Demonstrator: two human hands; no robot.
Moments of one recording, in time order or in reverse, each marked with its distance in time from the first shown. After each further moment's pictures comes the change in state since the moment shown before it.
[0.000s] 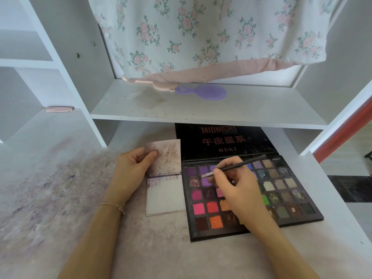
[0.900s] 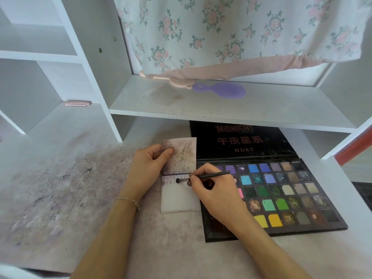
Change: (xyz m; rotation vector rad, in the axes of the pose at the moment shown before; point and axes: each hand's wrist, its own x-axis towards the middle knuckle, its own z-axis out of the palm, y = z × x) left_hand -0.001 0.003 0.000 -0.023 -0.026 -0.008; right_hand 0.006 0.000 0.055 -0.114 -0.199 0.031
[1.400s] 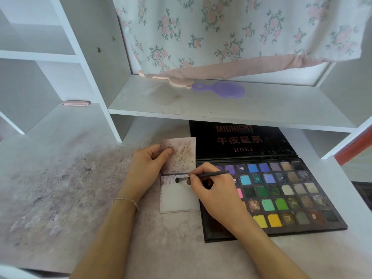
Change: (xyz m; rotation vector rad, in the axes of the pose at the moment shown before) left_hand 0.000 0.001 0.000 0.032 0.018 0.012; right_hand 0.001 0.000 0.000 -0.043 0.011 -0.048
